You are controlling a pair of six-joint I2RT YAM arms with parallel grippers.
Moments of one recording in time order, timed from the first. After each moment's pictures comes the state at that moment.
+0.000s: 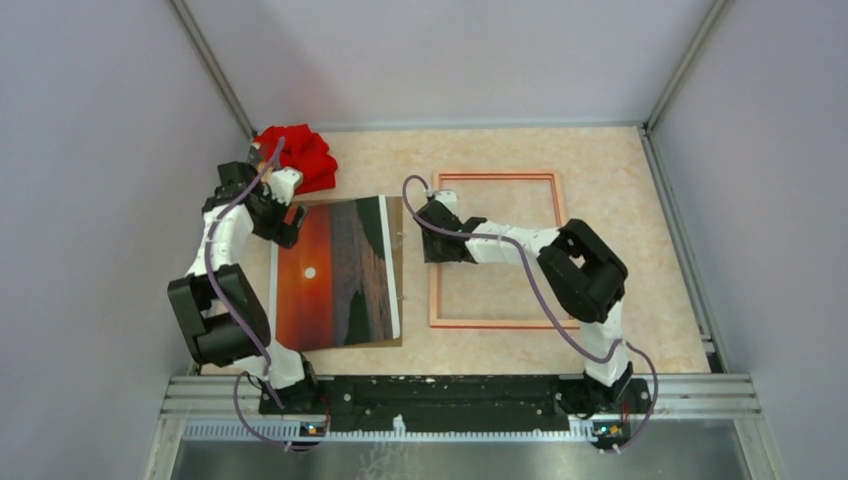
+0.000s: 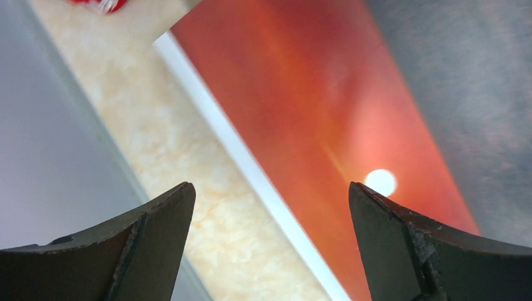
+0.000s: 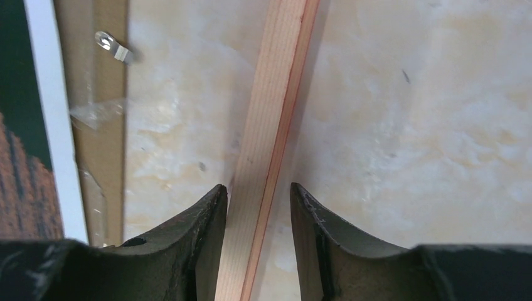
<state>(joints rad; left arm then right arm) 0.27 1.54 1.18 -0.66 0.26 0.68 0.86 2.03 1.37 -0.29 0.30 0.60</state>
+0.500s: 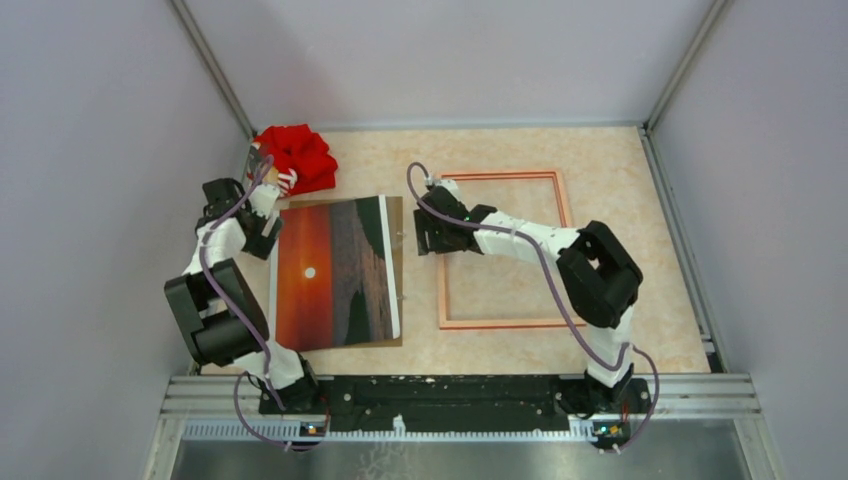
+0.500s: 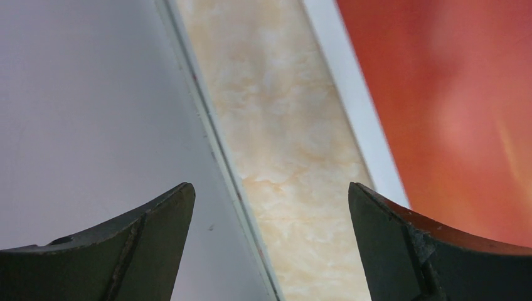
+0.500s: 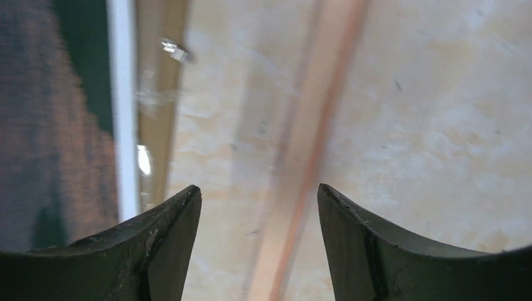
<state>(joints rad) 0.40 1.55 1.05 -0.45 0.03 0.78 0.84 1.93 1.36 -0.39 0.27 0.56</state>
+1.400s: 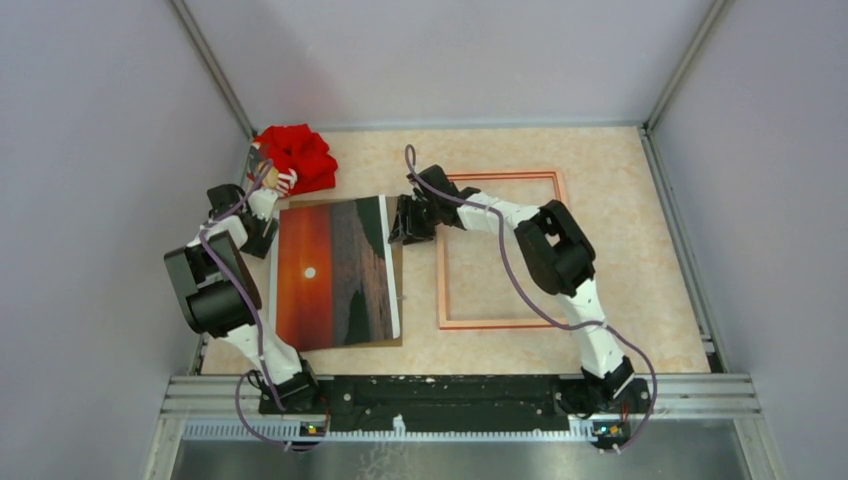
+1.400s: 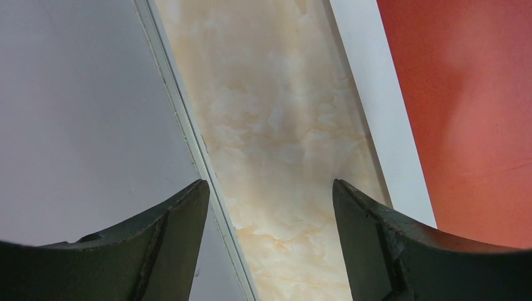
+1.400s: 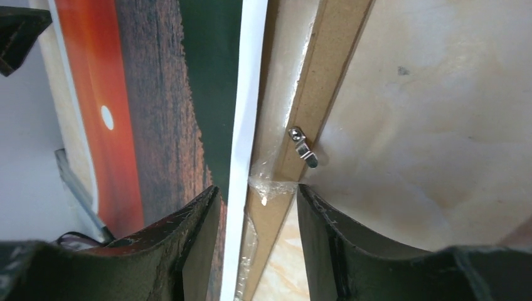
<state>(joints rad) 0.43 1.75 1.04 -0.24 0.01 0.76 0.72 2.27 1.70 -0.25 -0.38 0.66</state>
